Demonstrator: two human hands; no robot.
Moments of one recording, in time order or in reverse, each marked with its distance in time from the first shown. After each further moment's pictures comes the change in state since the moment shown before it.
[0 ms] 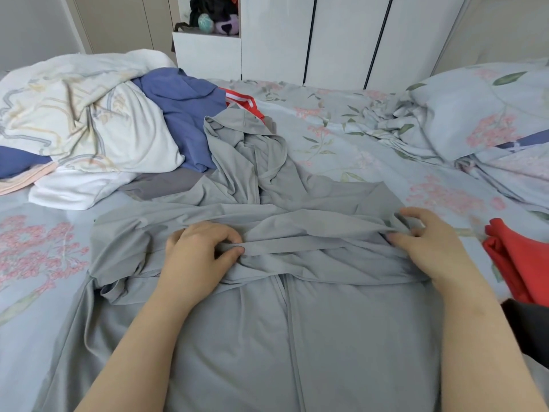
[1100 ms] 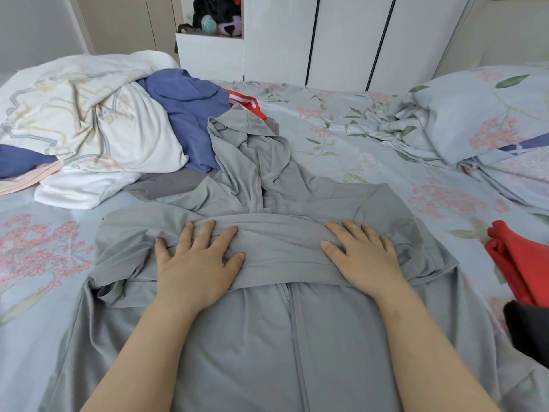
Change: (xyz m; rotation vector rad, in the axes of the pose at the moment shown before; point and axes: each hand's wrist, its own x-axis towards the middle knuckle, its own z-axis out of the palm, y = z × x) left_hand -0.005 0.008 0.002 0.506 -0.321 -0.314; right_hand -0.014 -0.009 0.067 -0.739 -0.350 -0.197
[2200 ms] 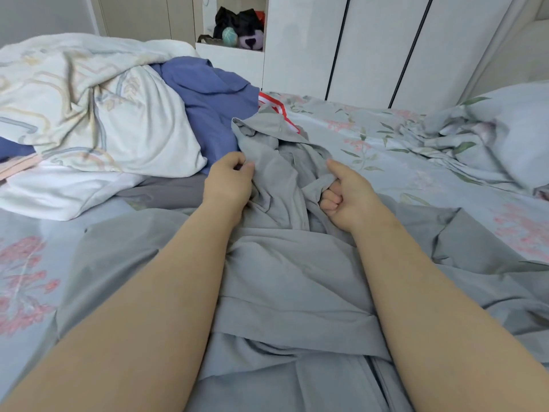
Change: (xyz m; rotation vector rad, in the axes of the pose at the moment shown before) left_hand 0.192 -0.003 -0.004 -1.156 0.411 -0.072; right_hand 0.168 -0.100 -0.003 1.770 0.055 0.209
